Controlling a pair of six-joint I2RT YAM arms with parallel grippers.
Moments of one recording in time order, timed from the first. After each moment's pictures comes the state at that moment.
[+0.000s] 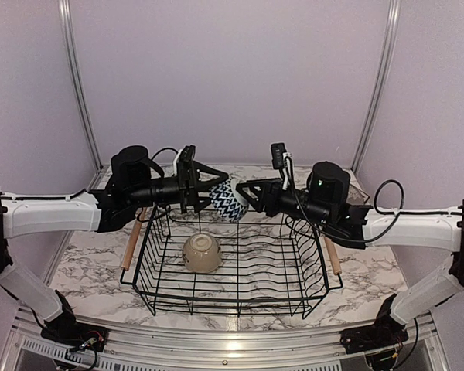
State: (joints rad) left arm -0.79 1.49 0.97 0.49 0.56 -1.23; right arm 0.84 1.38 0.85 0.48 -0.19 0.46
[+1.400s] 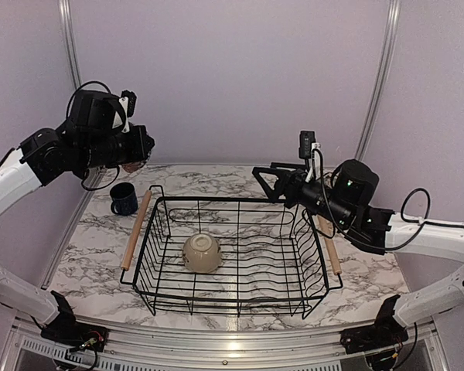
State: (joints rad) left arm -0.78 1.29 1.47 -0.58 -0.30 -0.50; right arm 0.84 1.20 0.78 0.51 -0.04 0.39
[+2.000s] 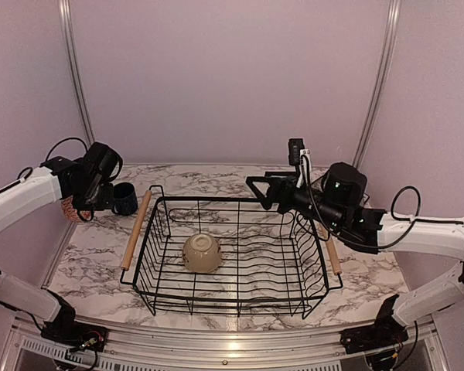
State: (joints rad) left arm -0.45 1.30 1.15 -0.89 -0.61 -0.47; right arm 0.84 1.26 0.79 0.48 -0.05 0.39
